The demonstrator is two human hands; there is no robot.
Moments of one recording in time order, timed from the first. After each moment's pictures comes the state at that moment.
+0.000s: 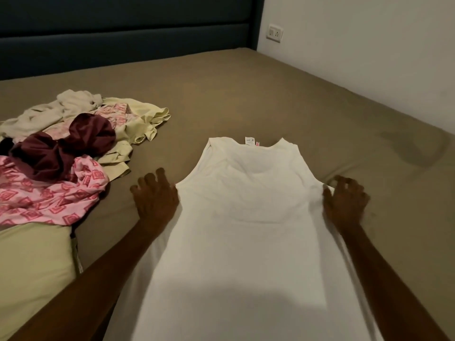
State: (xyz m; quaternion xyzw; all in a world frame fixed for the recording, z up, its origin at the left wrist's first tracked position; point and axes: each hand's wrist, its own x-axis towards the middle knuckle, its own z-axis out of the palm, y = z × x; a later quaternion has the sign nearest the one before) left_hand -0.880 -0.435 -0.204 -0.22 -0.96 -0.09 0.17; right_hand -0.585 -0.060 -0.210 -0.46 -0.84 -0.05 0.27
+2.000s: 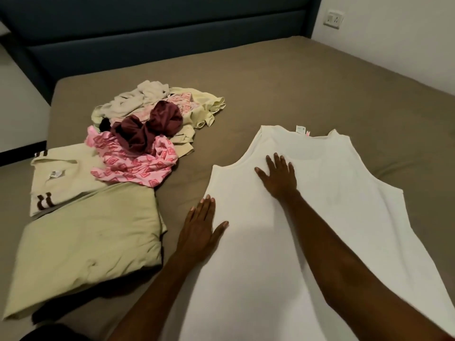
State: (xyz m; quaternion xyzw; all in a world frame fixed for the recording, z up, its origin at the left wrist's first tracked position) left_hand -0.764 -0.574 -0.230 -0.34 -0.93 -0.16 -0.04; right_hand -0.776 -0.263 -0.219 -0.29 -0.95 0.11 0.08
